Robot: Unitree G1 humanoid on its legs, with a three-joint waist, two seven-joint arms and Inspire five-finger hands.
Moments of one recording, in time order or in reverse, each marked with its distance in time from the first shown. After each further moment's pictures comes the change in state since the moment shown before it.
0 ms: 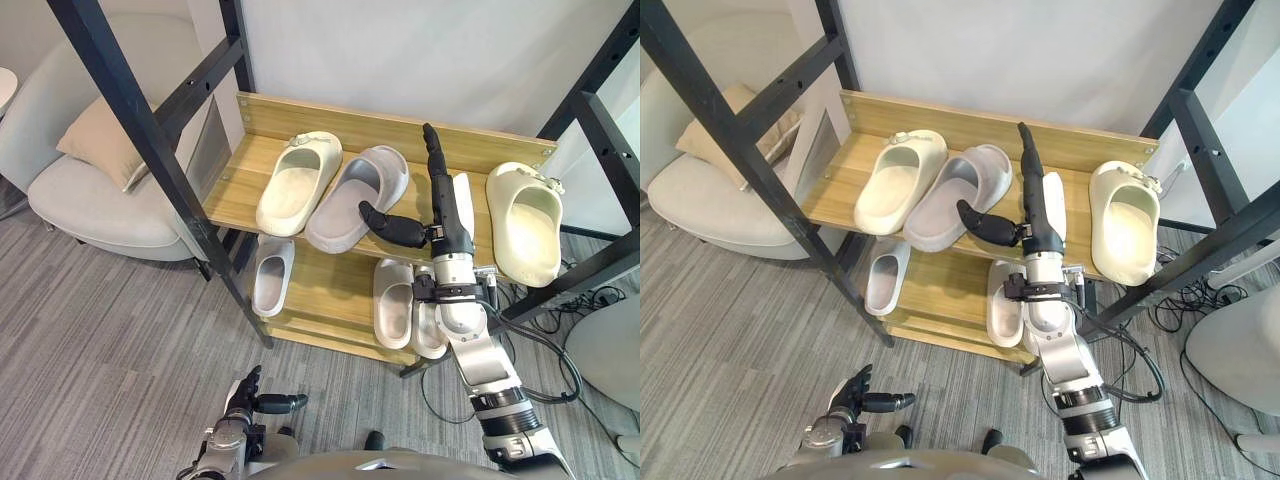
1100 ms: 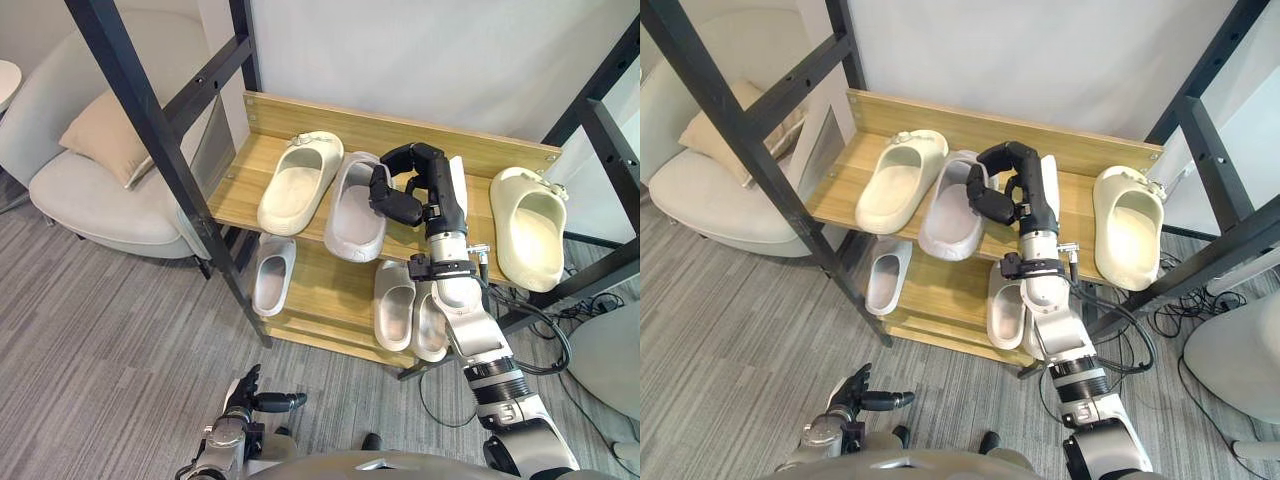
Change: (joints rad) left arm -0.007 0.002 -0.007 0.000 -0.012 0.006 -0.003; right arm -0.117 -0.007 -0.002 0.098 0.155 -0.007 0.044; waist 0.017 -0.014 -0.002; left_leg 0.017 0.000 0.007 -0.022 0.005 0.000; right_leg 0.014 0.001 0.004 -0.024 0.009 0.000
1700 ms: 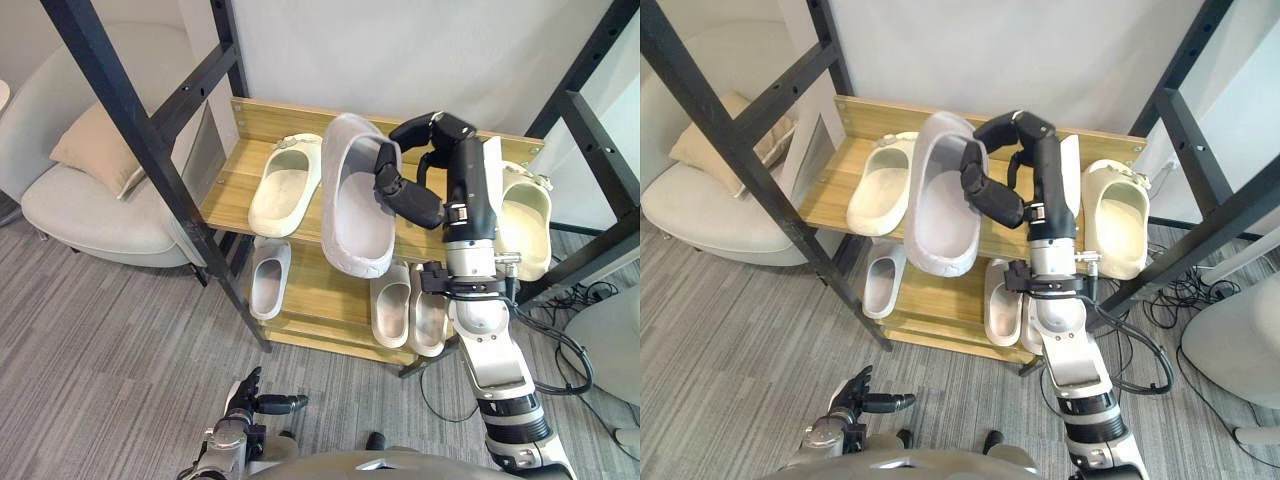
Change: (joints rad) left arm 0.007 -0.004 0.002 0.001 0.004 0.001 0.004; right arm 0.180 0.008 -0.020 -0.457 -0.037 -0.049 0.009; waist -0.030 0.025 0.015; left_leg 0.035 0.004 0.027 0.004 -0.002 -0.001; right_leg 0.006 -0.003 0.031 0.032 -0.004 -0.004
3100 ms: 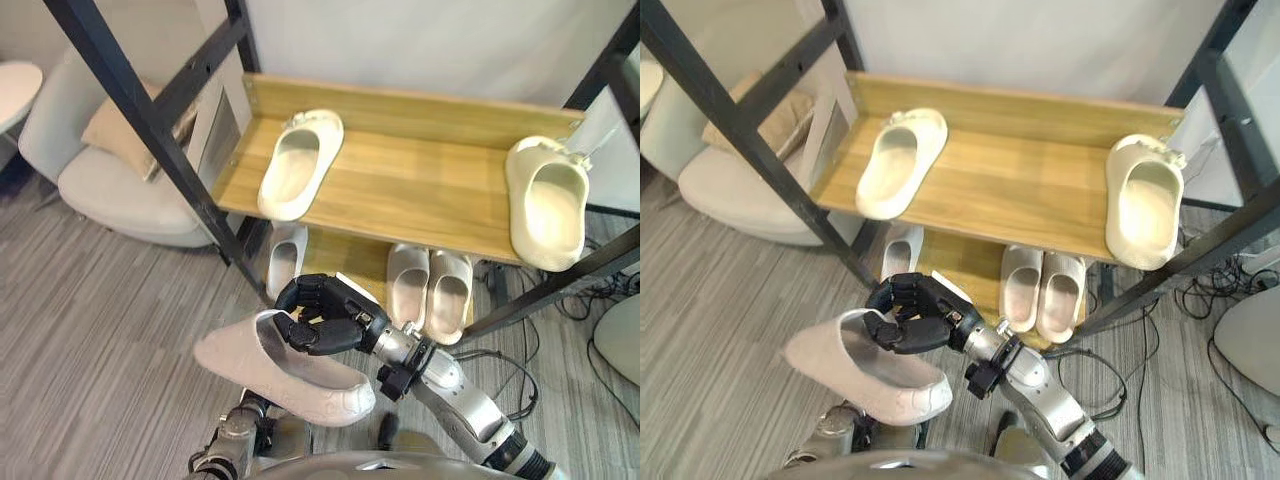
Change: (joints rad) left arm -0.103 -0.003 -0.087 0.054 -0.040 -0.032 -0.064; right arm 0.100 -0.183 0.447 0.278 0.540 0.102 0.535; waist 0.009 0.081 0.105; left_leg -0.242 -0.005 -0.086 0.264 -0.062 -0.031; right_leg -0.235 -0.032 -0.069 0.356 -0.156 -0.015
